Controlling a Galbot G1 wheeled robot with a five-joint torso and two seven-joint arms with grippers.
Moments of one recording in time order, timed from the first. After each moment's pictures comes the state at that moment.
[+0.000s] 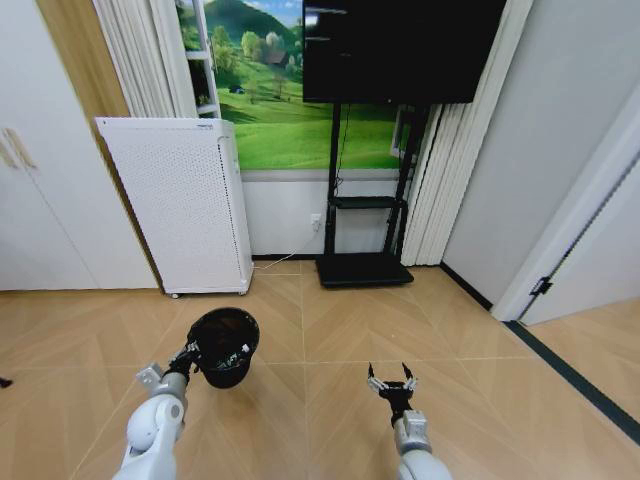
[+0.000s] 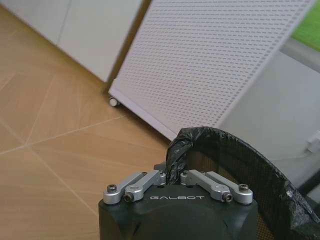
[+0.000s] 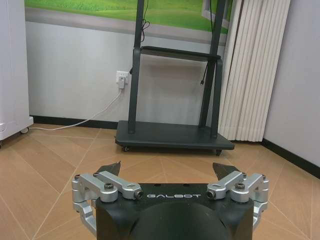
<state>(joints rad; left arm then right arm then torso) 1.24 -1.46 -0.84 -1.74 -0.72 0.33 -0.22 -1.55 1.38 0.43 1.83 0.06 0.03 0.24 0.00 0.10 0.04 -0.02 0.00</state>
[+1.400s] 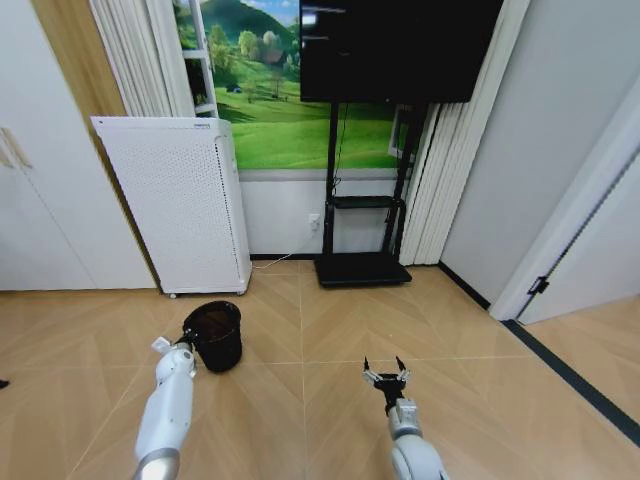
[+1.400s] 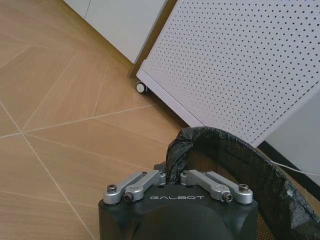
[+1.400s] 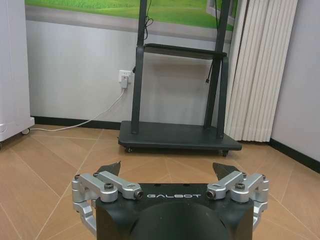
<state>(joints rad) 0.71 -1.39 -0.86 -0.96 -0.63 0.19 -0.17 -1.43 1.37 0.40 1.72 0.09 0.04 0.24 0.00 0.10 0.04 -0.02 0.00</state>
